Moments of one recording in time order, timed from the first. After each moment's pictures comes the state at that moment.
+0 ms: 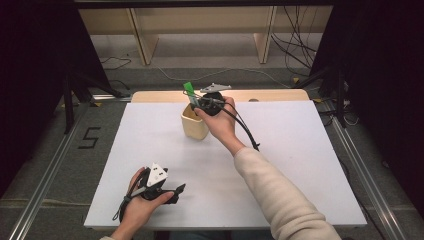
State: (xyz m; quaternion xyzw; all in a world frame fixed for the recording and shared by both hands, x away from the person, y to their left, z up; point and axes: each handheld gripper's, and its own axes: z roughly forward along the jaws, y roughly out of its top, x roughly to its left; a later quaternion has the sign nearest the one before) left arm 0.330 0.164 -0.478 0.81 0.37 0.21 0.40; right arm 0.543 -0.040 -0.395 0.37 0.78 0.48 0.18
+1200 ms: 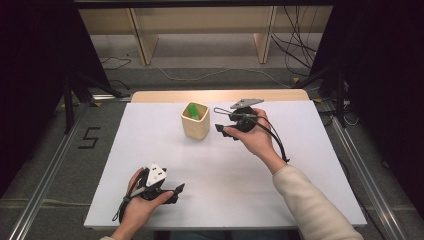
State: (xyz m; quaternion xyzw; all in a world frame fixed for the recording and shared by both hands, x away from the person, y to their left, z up) left arm 0.330 0.166 -0.479 0.81 0.39 0.21 0.39; right arm 0.489 -0.133 -0.398 0.36 0.81 0.43 0.16
